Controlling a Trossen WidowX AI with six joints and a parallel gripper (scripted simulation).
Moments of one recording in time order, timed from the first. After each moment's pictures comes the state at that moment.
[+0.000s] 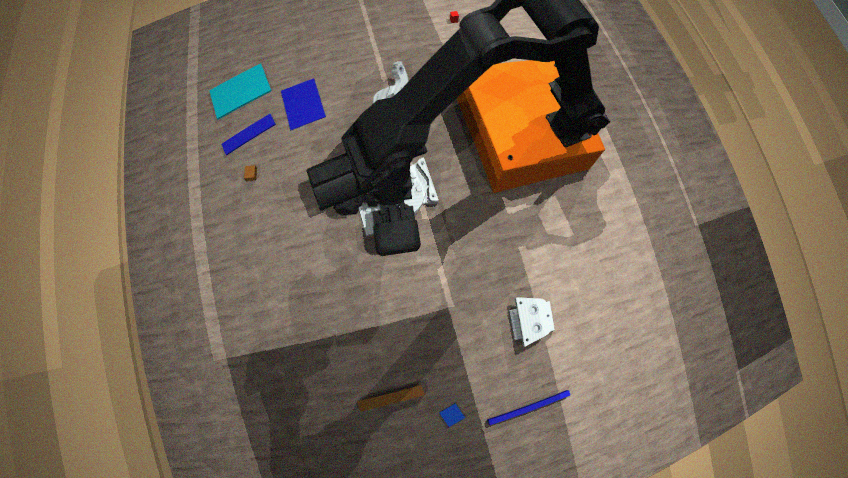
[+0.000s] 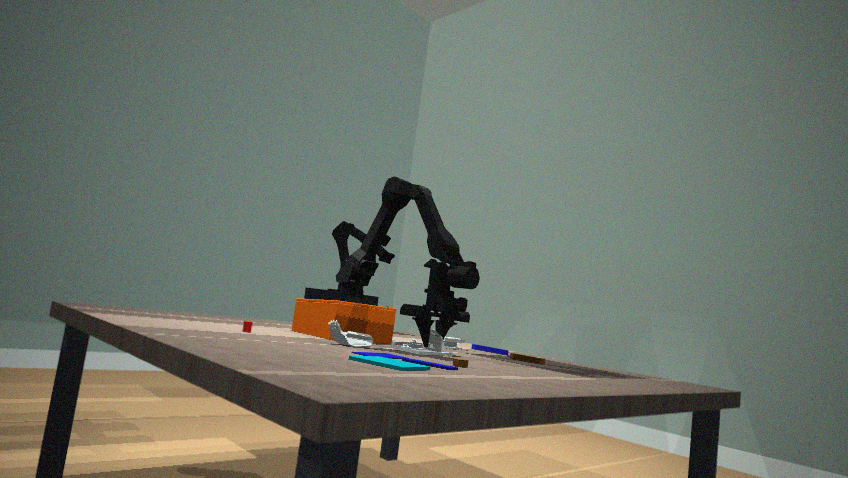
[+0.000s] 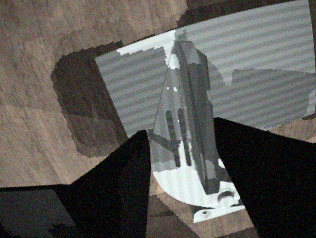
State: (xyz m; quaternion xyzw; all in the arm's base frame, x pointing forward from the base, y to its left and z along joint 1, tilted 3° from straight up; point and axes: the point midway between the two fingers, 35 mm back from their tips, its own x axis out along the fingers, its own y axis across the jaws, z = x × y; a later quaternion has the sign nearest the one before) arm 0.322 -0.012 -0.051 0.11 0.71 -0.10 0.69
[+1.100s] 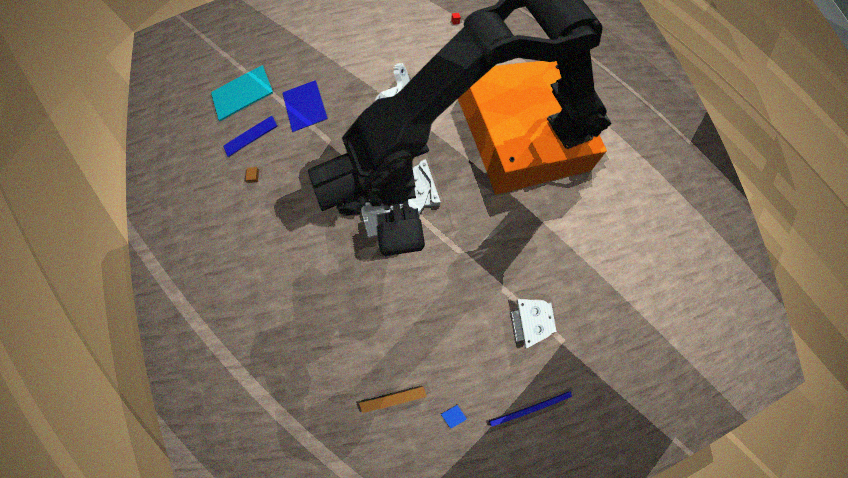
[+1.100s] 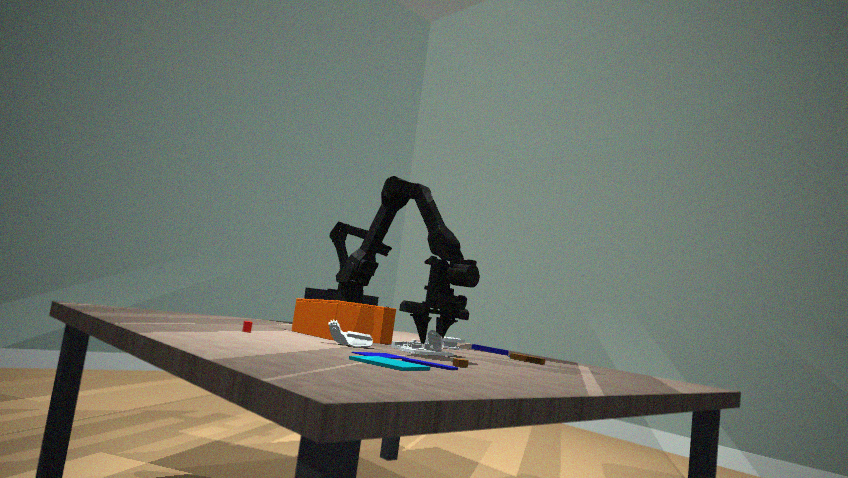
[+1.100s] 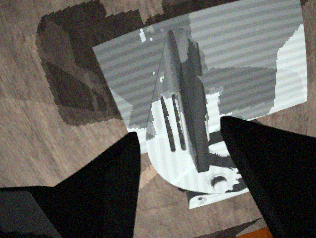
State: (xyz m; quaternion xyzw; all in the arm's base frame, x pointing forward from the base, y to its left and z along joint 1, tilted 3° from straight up) arm 0.318 -0.012 -0.043 0.11 0.72 -0.10 0.68
